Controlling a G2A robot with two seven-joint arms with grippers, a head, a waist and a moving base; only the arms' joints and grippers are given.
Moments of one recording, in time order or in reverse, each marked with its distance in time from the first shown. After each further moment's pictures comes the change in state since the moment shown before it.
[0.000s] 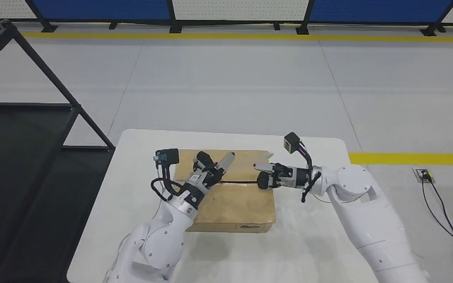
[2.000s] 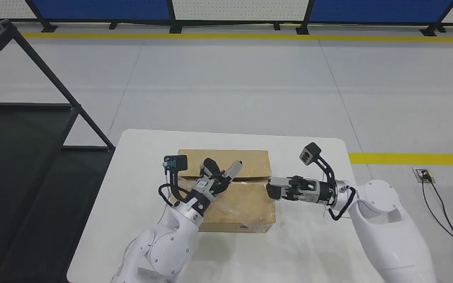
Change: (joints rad) left arm 0.033 -0.028 0.014 0.002 0.049 -0.026 -0.028; right arm -0.177 0.084 0.117 -0.200 0.184 0.058 0.086
